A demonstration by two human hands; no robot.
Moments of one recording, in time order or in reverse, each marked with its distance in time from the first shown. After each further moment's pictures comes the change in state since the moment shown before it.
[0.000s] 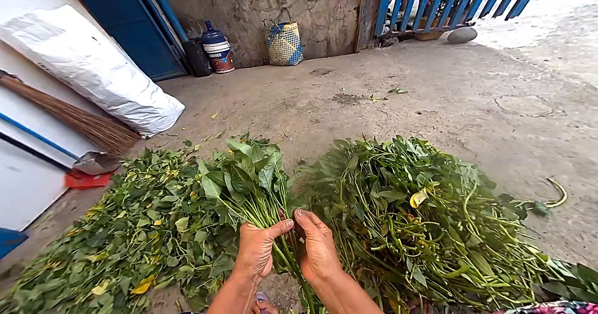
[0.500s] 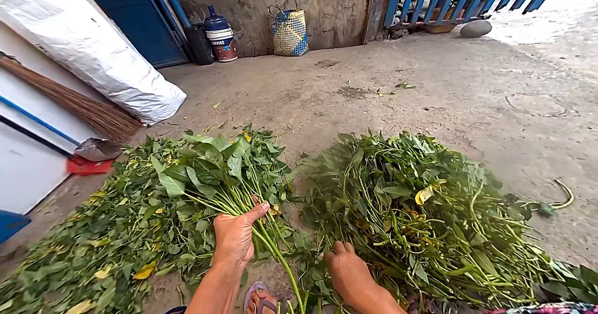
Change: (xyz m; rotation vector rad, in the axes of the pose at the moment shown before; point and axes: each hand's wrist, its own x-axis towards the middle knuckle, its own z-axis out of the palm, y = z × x) left_hand 0.014 0.021 -0.023 0.067 0.237 0.099; right_hand 0.005 0.000 -0.116 -2.074 -0.430 -0.006
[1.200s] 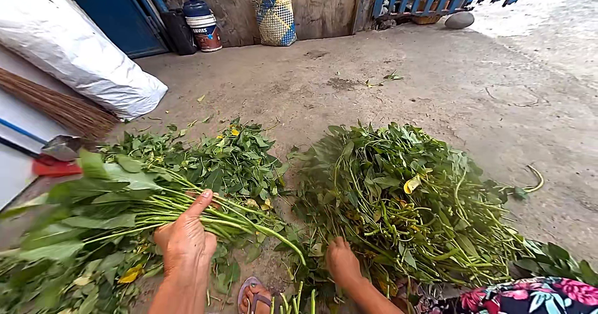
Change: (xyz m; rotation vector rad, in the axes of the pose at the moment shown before) left_hand 0.019 0.025 -0.023 -0.135 0.348 0.143; right_hand 0.047 0.048 0.076 0.152 0.074 0.268
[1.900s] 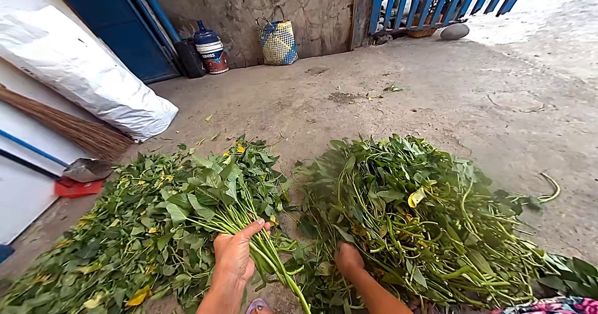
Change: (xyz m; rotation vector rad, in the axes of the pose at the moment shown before) left_hand -0.036 -0.026 0.020 0.132 -0.277 -0.342; right_hand 0.082 0.016 0.001 0.126 -0.064 0.251
